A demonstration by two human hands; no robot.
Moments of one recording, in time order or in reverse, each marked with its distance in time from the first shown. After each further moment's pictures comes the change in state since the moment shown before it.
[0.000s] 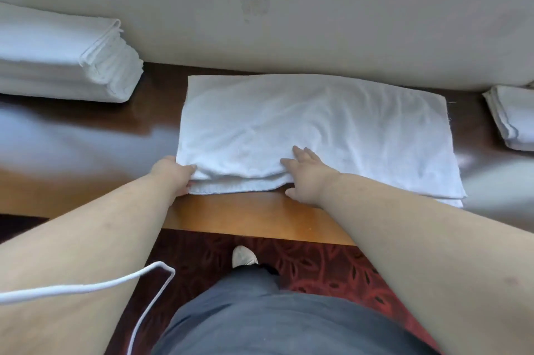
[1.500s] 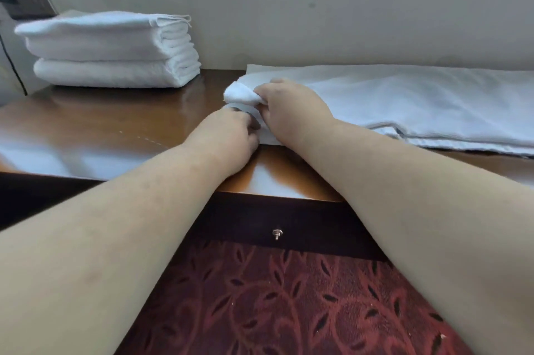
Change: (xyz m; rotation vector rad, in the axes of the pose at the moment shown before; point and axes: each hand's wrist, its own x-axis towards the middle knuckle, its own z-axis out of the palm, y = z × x) left_hand 0.044 -0.065 0.005 0.815 0.498 1.083; right_hand 0.109 -0.159 0.055 -0.044 1.067 -0.400
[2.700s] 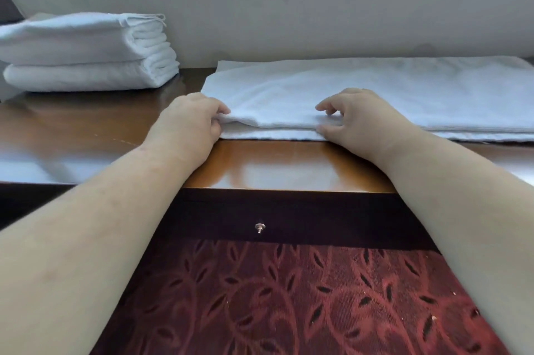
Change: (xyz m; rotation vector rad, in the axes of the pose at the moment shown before) left_hand 0.000 -0.016 -0.001 -0.046 0.192 0.048; right_hand -0.092 0.096 -0.053 0.031 -0.080 0.238
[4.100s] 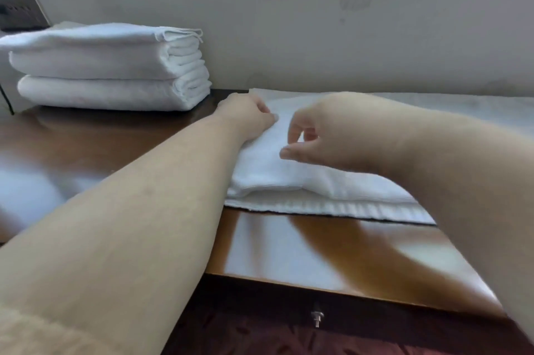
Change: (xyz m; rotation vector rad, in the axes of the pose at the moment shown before) left_hand 0.144 -0.058 0.056 -0.232 -0.261 -0.307; right_hand 0.097 -0.117 0.014 -0.212 -0.265 -0.232
